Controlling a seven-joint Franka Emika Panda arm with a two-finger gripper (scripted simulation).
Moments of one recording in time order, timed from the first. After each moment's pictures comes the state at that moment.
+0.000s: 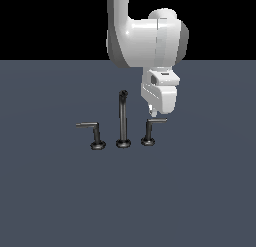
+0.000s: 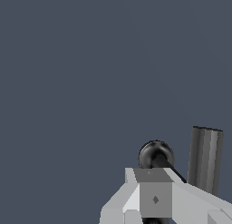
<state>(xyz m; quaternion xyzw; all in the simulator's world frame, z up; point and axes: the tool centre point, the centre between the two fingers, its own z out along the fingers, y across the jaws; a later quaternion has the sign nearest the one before) 0.029 -0.091 0.110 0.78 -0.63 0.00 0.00</state>
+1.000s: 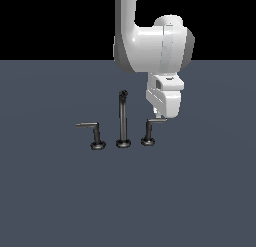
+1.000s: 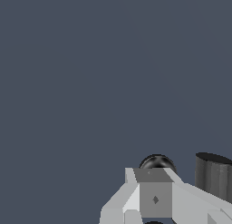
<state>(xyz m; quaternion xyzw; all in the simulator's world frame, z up) 0.028 -0.108 0.098 0.76 -0.65 0.00 0.00</state>
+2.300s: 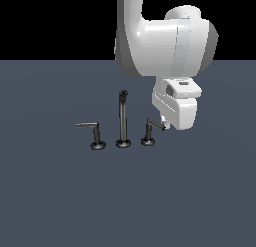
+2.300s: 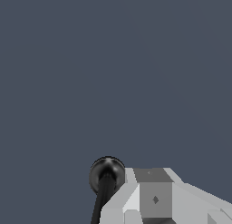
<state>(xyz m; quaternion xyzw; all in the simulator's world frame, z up) -0.036 -0.121 0.098 0.76 -0.65 0.00 0.00</state>
